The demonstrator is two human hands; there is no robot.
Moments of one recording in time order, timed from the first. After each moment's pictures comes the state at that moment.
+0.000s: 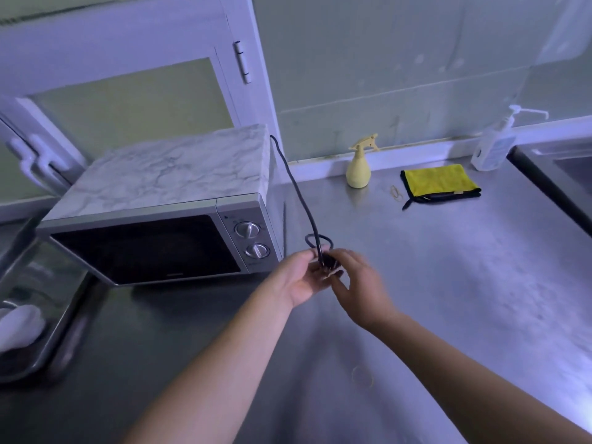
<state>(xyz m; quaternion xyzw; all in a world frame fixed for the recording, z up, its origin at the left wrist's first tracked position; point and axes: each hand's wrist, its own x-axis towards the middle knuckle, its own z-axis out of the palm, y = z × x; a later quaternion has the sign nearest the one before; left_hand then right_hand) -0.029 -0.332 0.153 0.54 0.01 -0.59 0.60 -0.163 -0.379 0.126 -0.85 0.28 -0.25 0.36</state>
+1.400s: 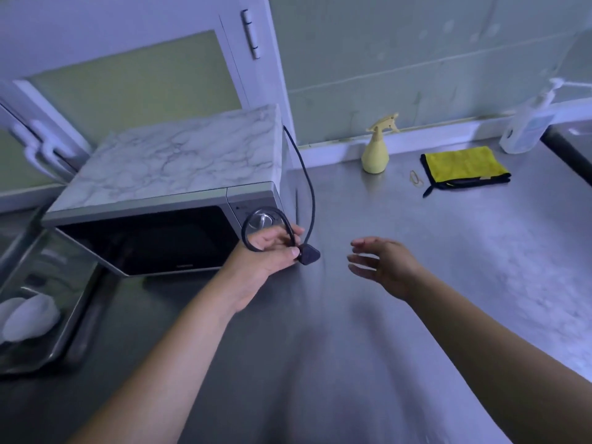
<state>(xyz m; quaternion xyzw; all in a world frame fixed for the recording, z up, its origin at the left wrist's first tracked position) 0.031 -0.257 0.188 0.64 -0.31 -0.42 0.56 -0.130 -0.438 0.108 -0.37 0.41 -0.17 0.81</state>
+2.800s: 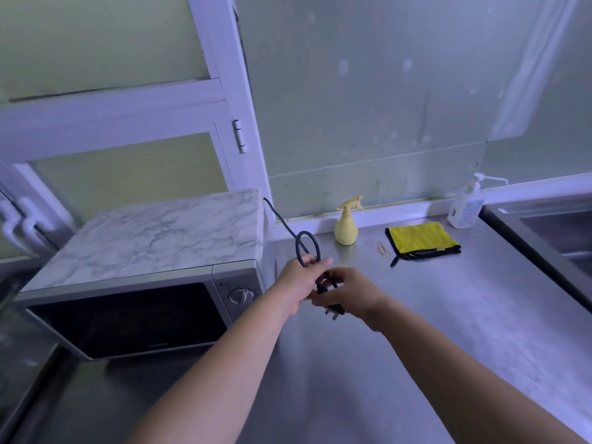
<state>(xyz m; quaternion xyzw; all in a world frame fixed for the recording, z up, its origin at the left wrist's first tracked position) 0.015 -0.397 0.199 0.71 -0.27 -0.40 0.51 -0.117 -0.442 0.211 -0.68 0.35 -0.12 0.63</state>
